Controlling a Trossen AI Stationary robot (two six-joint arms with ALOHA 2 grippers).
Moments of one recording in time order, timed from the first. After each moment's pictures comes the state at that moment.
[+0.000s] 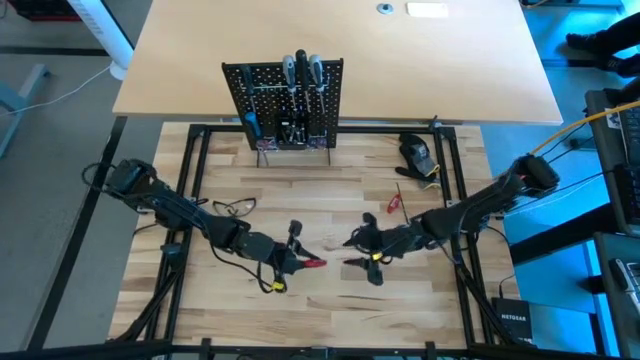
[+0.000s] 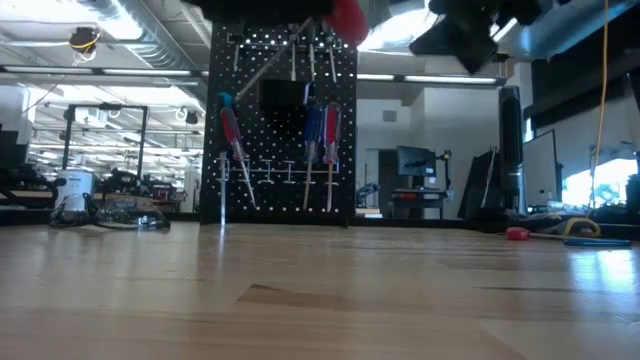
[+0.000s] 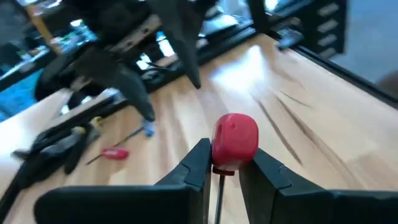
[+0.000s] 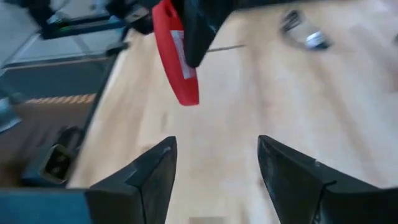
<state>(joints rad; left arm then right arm) -0.42 1.57 0.85 0.38 -0.31 0.33 0.44 1.38 0.83 0.03 0.25 0.36</state>
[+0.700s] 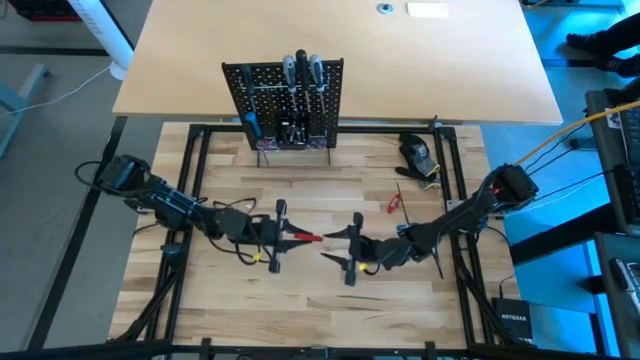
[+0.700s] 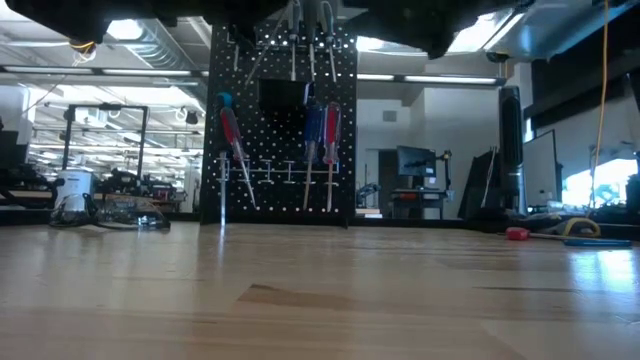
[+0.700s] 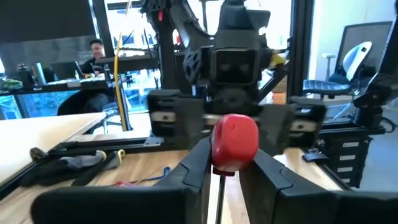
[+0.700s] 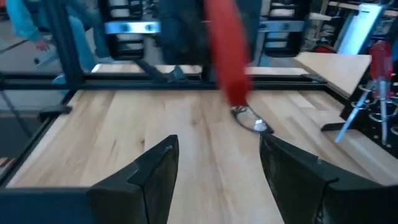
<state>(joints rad) -0.33 1.50 0.59 0.99 -0.30 0.09 0.46 1.61 0.82 0.57 0.60 0.07</state>
